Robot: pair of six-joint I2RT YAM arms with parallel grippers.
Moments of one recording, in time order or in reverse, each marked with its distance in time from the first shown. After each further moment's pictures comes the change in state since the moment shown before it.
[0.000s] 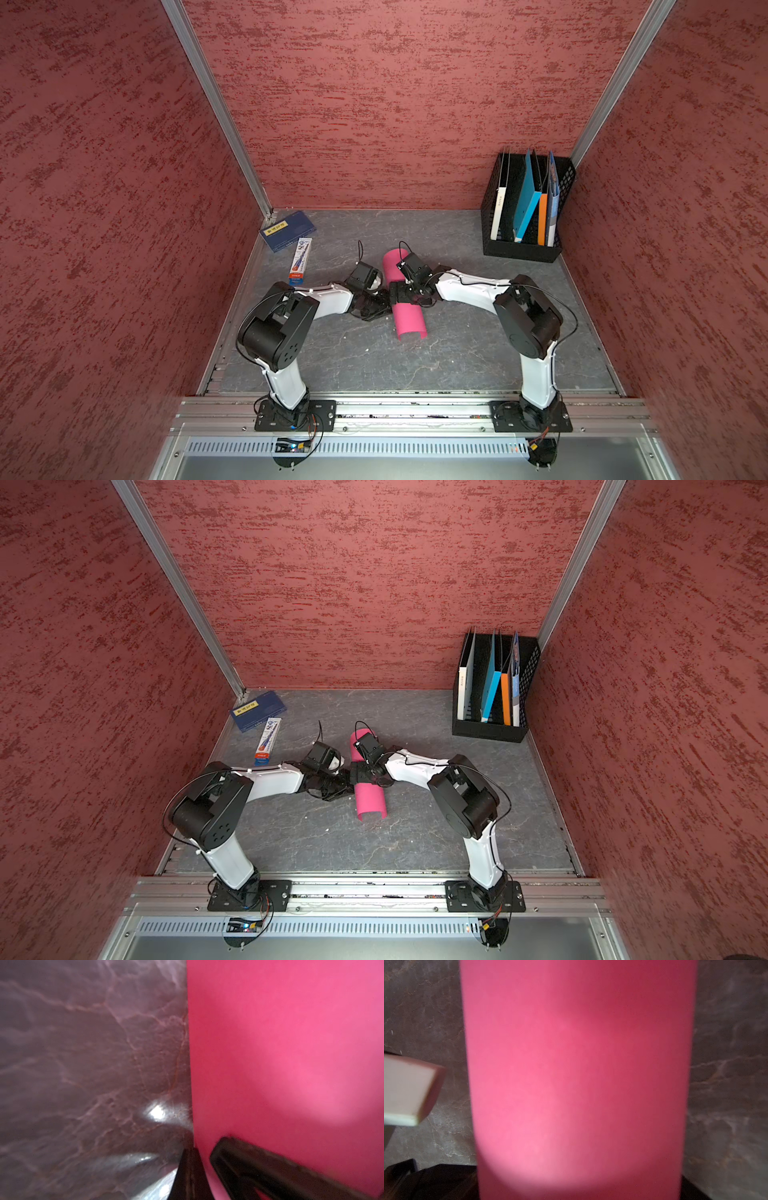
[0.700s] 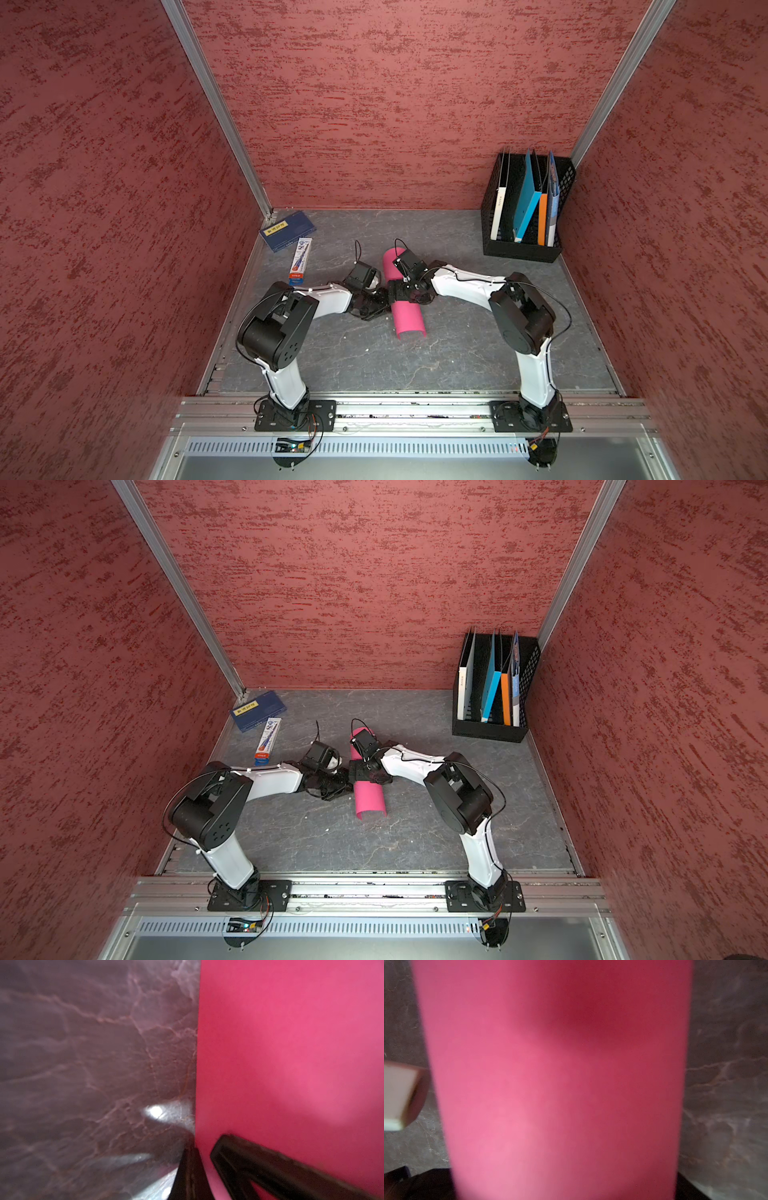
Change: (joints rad) left arm 0.012 0.002 -0.002 0.010 0.000 -0.041; right arm -0.001 0.051 0.093 -0.102 0.004 0.006
